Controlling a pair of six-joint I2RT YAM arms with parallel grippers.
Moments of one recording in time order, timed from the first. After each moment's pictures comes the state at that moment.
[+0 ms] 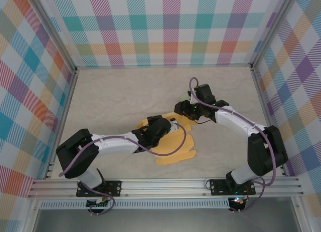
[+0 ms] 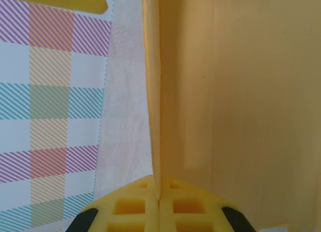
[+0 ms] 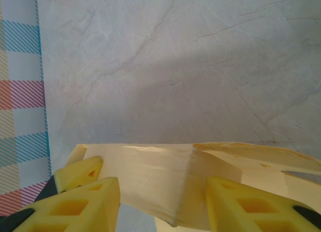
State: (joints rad) left arm -1.00 1.58 0.83 0.11 -0.72 0.81; right arm 0.46 1.51 1.02 -0.36 -0.47 0.73
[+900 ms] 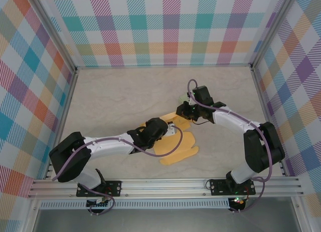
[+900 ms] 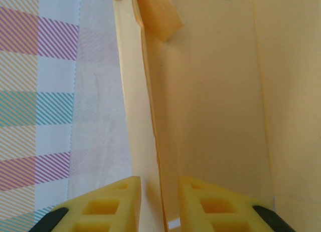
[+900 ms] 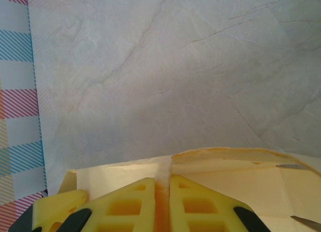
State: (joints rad) left arm -0.98 1.50 0.79 -0.04 -0.59 0.75; right arm 0.46 1.56 0.99 -0.28 -0.44 0.76
